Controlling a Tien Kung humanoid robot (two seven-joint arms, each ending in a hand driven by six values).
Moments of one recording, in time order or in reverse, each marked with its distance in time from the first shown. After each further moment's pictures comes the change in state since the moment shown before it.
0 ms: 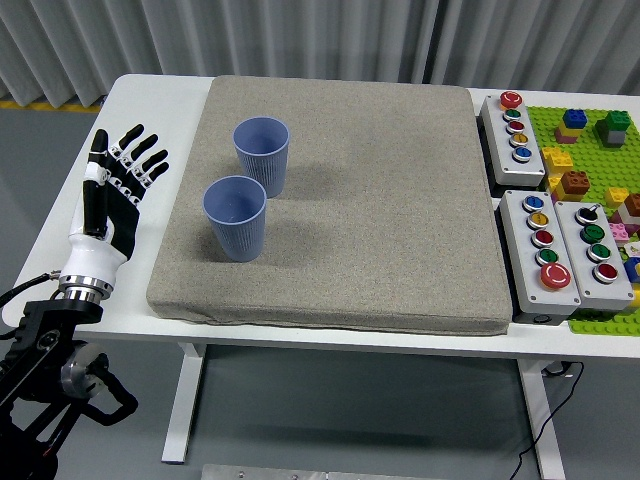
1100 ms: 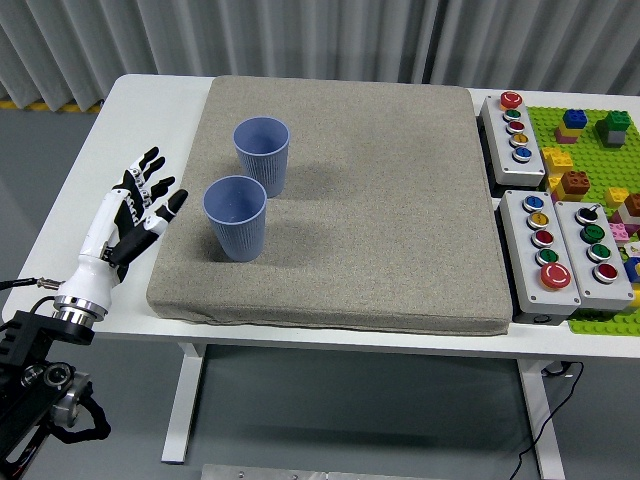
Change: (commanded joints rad) left arm 0.073 0.059 0.026 -0.021 0.499 0.010 0.120; right arm -0.008 0.006 -0.008 0.000 0.048 0.000 0.013
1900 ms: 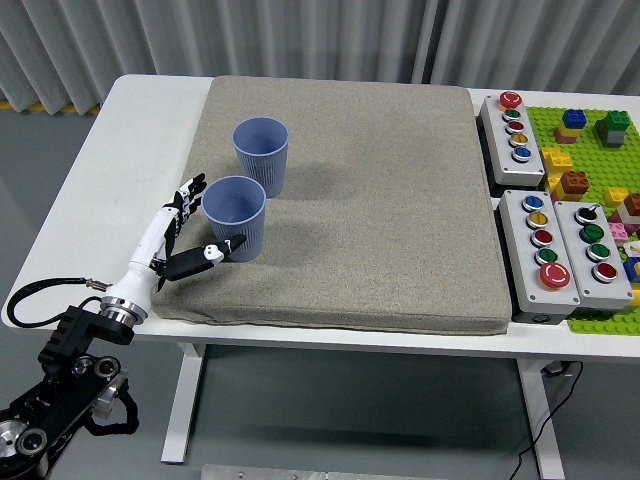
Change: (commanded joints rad) left arm -0.144 -0.072 0.110 0.228 0.001 -0.005 -0.010; right arm -0.001 0.006 -0.007 0.001 -0.010 0.005 -0.005
